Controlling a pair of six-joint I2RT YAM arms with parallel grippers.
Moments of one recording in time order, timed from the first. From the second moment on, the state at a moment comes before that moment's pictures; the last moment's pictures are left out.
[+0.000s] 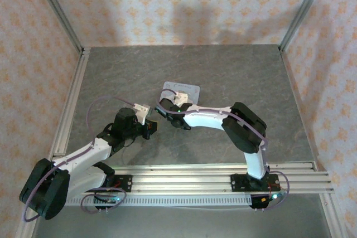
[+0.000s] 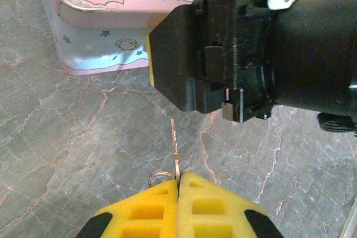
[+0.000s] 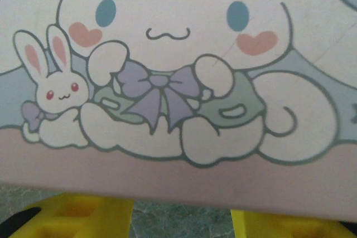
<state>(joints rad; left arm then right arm) -0.43 1.04 0.33 0.09 0.36 -0.28 0.98 1.97 1.30 -0.48 0.52 1.00</state>
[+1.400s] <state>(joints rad) -0.42 1.04 0.33 0.08 0.39 -0.28 0.92 2.02 1.34 -0.43 0.42 0.84</state>
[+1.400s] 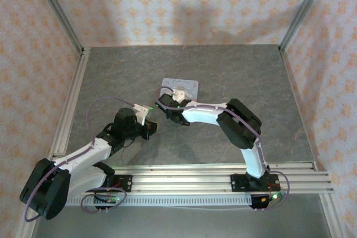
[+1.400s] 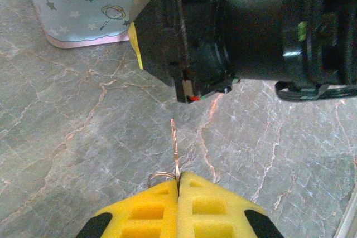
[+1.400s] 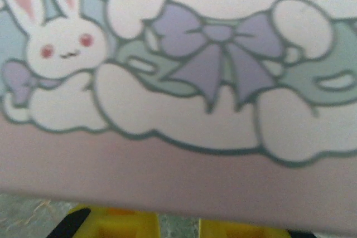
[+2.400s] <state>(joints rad) -0.39 1.40 0.37 0.48 0.66 -0.34 0.79 1.83 1.31 -0.52 -0.07 0.82</state>
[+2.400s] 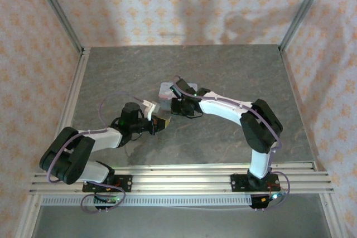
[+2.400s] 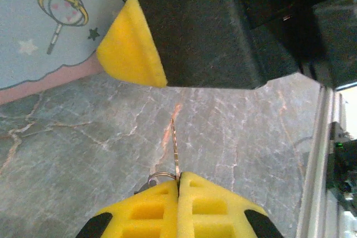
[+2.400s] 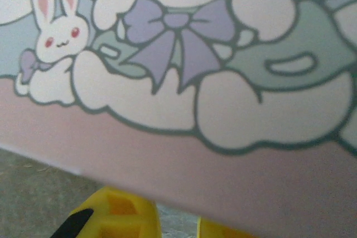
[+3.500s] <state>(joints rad) -0.29 1.57 0.44 0.64 0.94 -0.42 0.72 1.71 1.24 -0.51 -0.32 0.87</state>
